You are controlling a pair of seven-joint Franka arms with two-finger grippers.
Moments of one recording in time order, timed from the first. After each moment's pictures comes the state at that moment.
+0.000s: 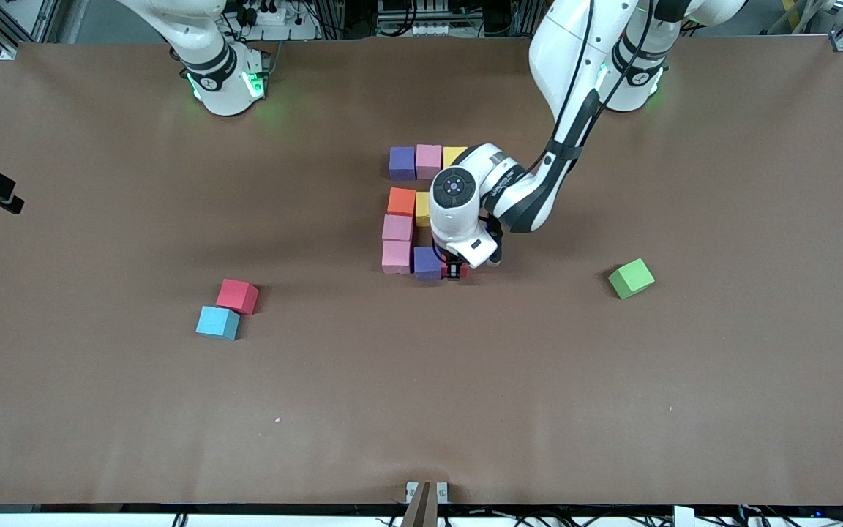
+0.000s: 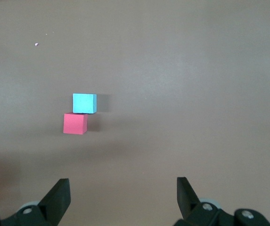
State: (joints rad) left arm -0.78 0.71 0.01 -1.68 0.02 2.38 -2.32; right arm -0.24 0.03 0.13 -1.50 -0.03 1.57 -0.03
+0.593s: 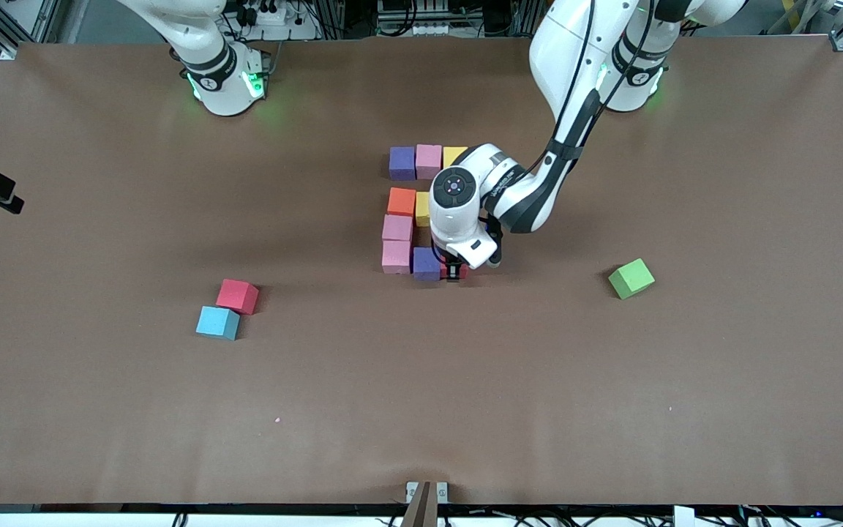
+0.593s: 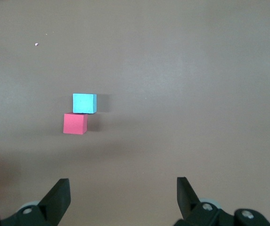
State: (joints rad) left arm -0.78 0.71 0.01 -1.67 0.02 2.38 -2.32; right arm -0.24 0.03 0.13 -1.50 -0.03 1.57 -0.03
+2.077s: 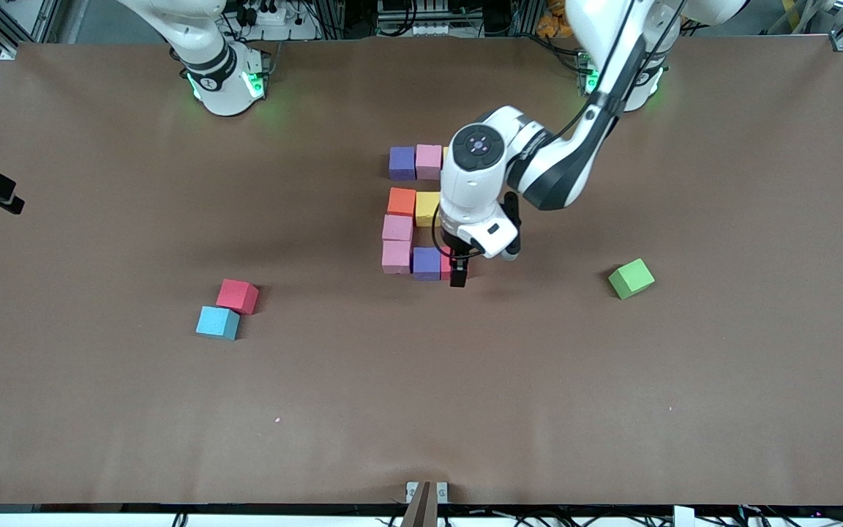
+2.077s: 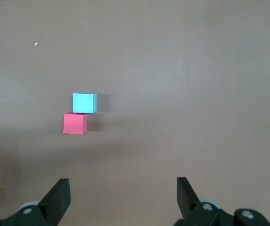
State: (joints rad) left arm -0.72 0.48 0.02 -1.64 0.02 2.25 -2.20; right arm -0.24 0.04 0.13 -1.50 -0.03 1.57 -0.03
